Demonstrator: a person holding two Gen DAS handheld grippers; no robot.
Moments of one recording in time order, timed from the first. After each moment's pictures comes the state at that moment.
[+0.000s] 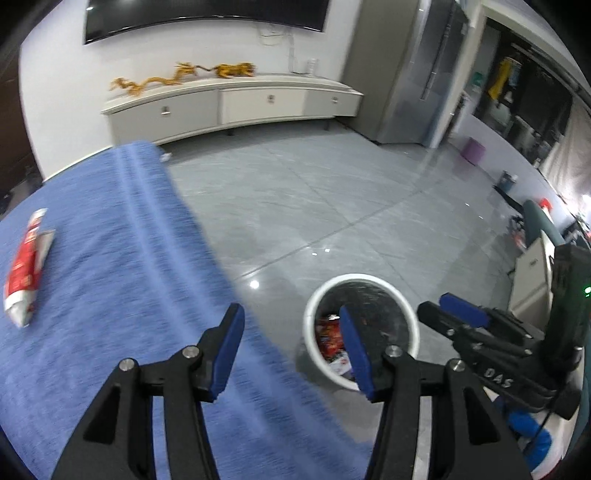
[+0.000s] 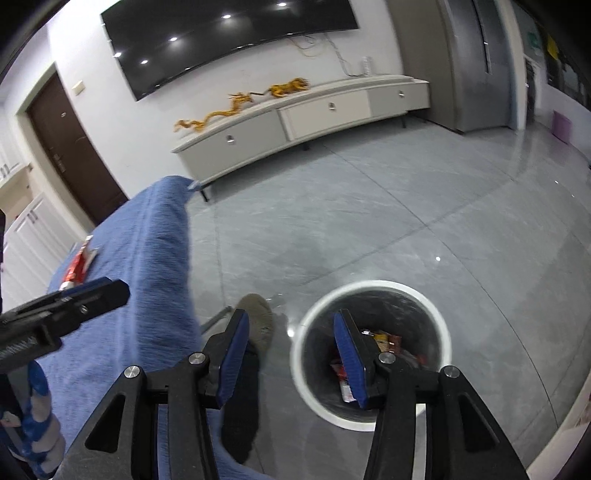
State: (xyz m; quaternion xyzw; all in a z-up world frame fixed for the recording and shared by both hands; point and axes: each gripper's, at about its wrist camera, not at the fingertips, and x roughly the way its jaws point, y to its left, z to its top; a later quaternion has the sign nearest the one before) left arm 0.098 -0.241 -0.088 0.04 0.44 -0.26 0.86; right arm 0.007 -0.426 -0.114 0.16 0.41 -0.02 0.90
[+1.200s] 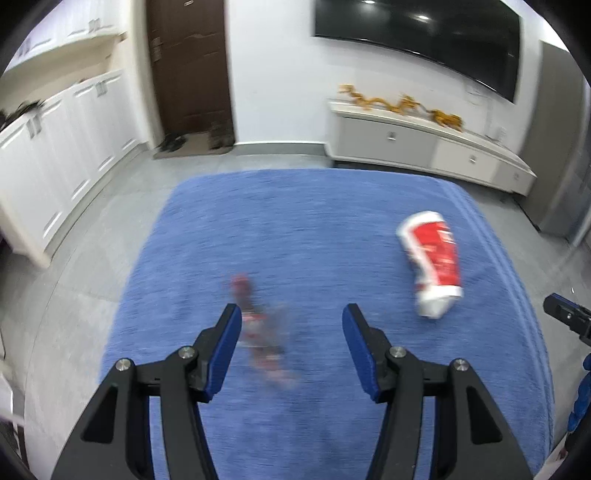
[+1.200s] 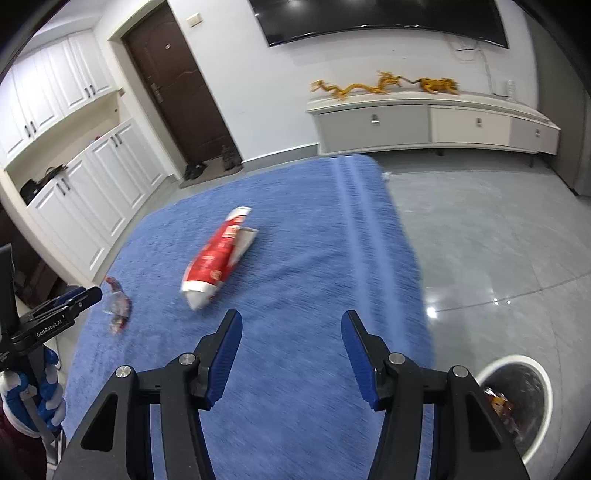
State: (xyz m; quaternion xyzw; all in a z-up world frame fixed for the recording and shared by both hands) left arm 0.125 0.131 -0.062 -0.03 0.41 0.06 0.91; right arm 0.144 -0.194 -0.076 0.09 0.44 0.18 0.88
